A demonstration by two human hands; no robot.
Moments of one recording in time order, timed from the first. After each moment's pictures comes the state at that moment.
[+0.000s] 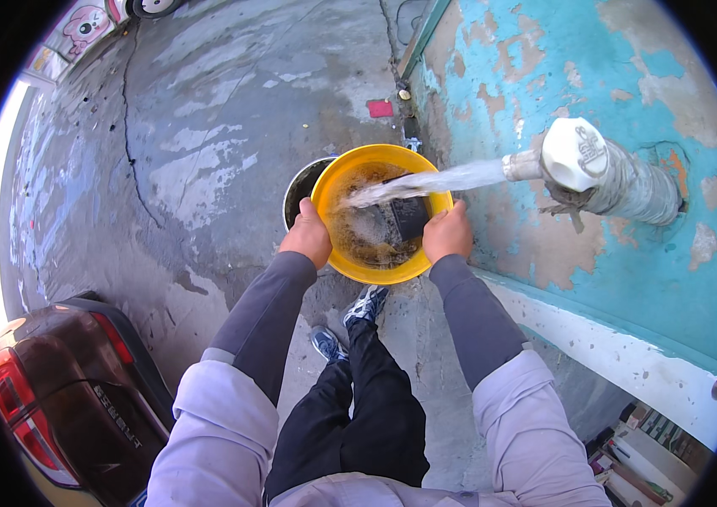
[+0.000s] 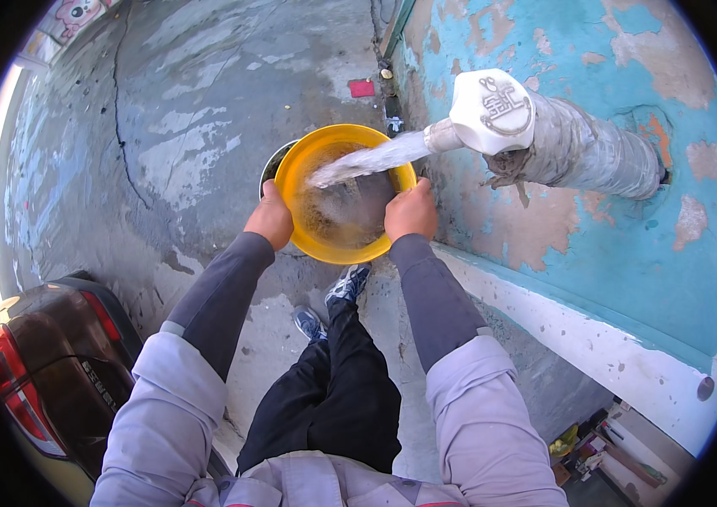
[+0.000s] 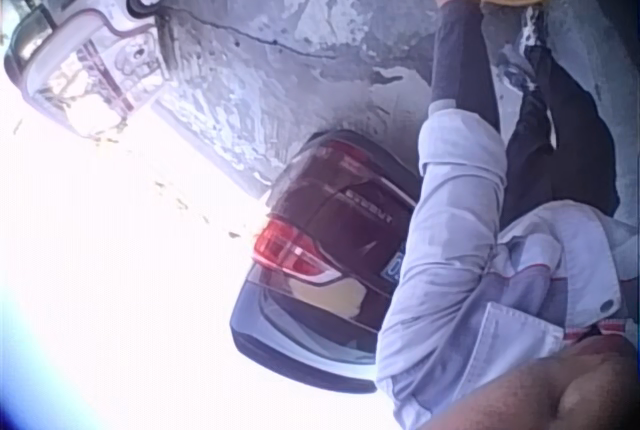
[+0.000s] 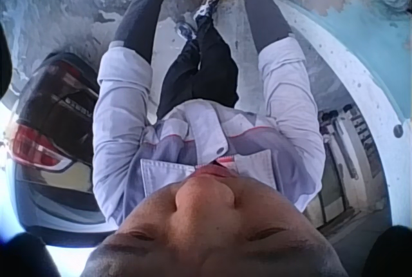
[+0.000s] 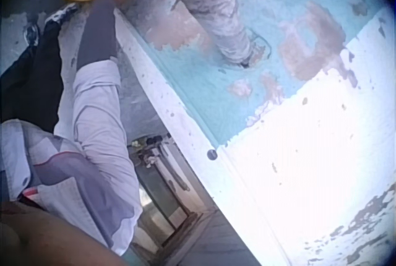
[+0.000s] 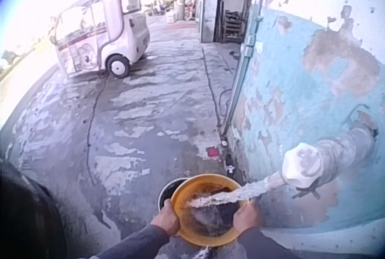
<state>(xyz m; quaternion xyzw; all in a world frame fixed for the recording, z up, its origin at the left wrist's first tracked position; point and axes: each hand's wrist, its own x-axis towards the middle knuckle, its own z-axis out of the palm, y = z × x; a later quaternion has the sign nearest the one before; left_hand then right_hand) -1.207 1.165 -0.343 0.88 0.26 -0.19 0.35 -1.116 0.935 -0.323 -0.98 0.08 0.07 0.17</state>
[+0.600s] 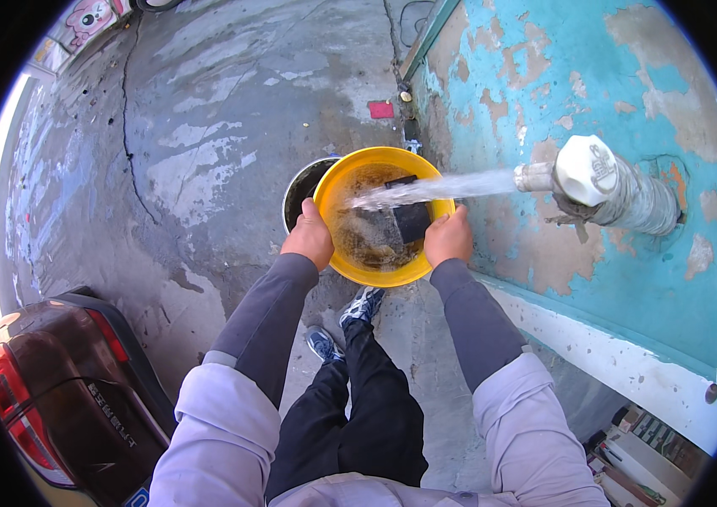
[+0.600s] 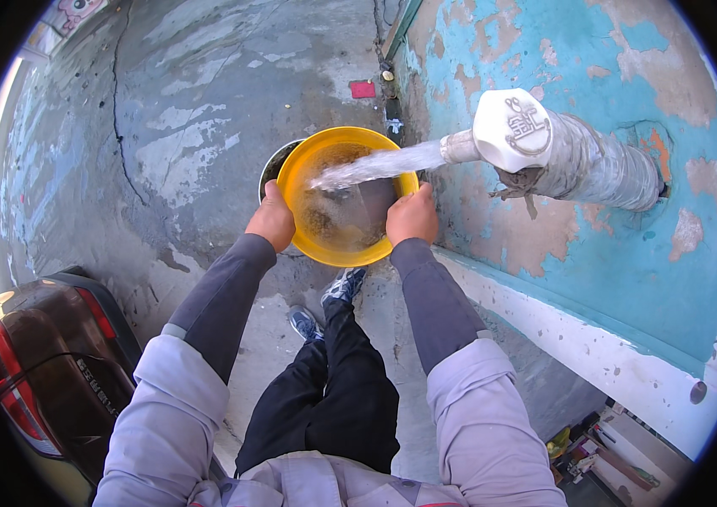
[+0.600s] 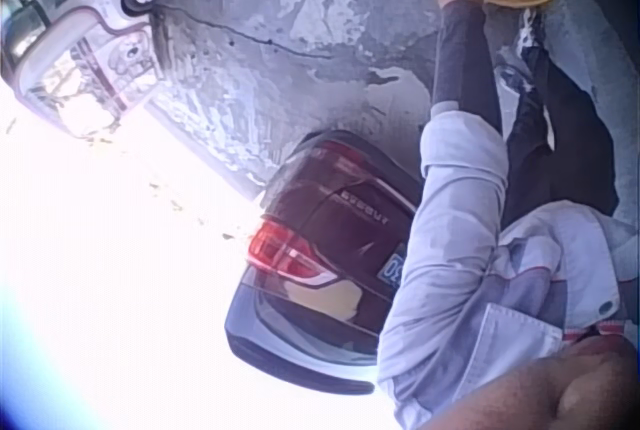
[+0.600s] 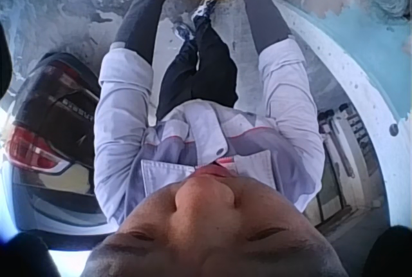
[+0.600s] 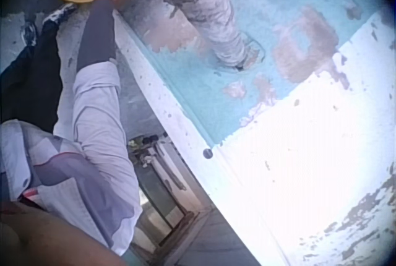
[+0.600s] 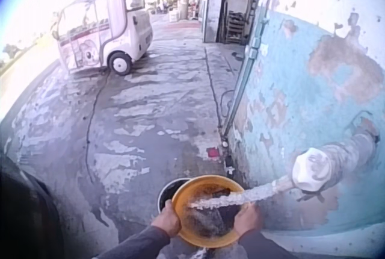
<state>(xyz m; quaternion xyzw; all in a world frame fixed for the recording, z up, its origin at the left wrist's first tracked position) -1.208 1.166 -0.338 0.87 0.27 -0.18 0.37 -1.116 0.937 -0.324 -0.98 0.08 0.07 0.17</state>
